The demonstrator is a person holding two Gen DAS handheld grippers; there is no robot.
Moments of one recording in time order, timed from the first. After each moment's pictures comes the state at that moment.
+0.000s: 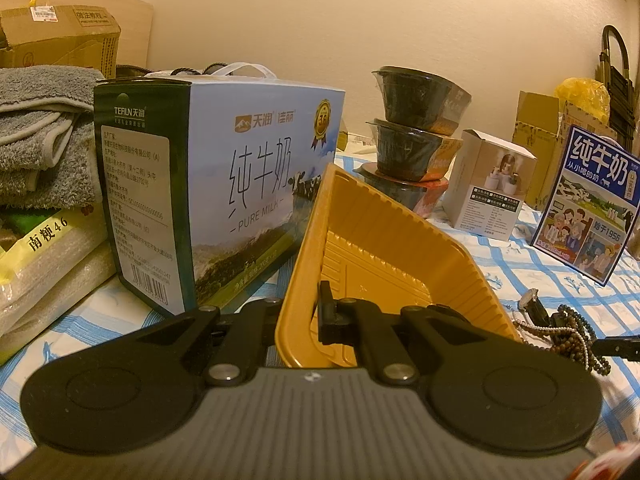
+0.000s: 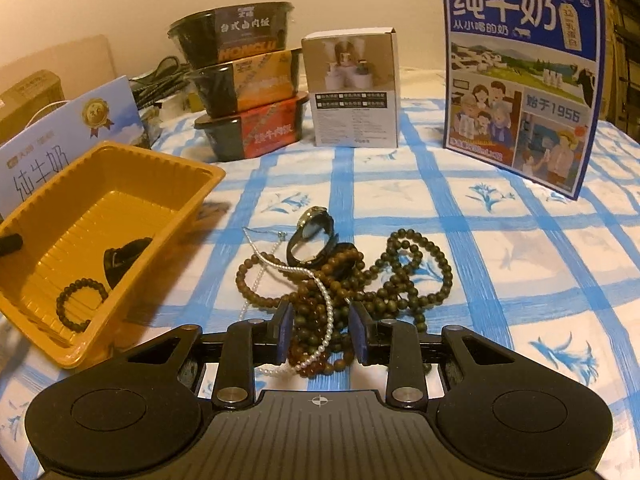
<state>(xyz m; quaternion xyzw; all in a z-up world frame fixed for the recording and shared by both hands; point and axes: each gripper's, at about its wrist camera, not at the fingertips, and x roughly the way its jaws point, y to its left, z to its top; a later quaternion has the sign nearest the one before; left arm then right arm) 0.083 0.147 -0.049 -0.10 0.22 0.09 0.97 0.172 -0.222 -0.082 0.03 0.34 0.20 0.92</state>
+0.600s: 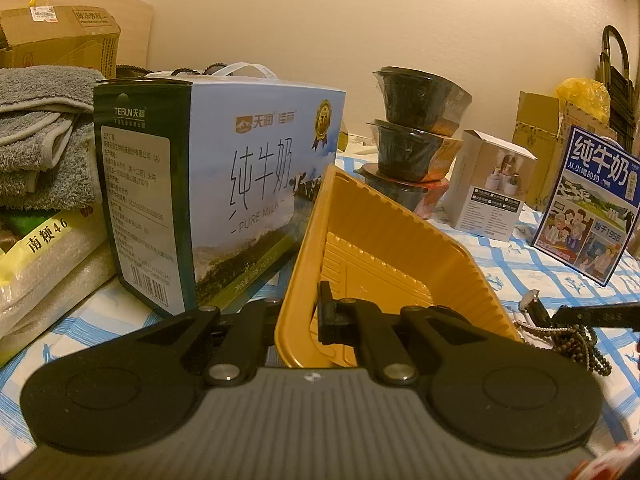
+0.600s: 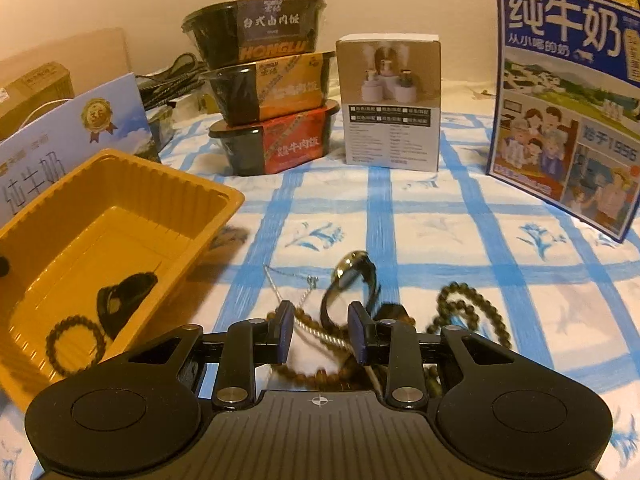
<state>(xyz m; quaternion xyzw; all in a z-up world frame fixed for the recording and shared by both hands) 0.083 0.147 -0.049 -0.10 0.22 0.09 0.97 0.228 -0.178 -0.085 0.01 0.33 0.22 0.92</state>
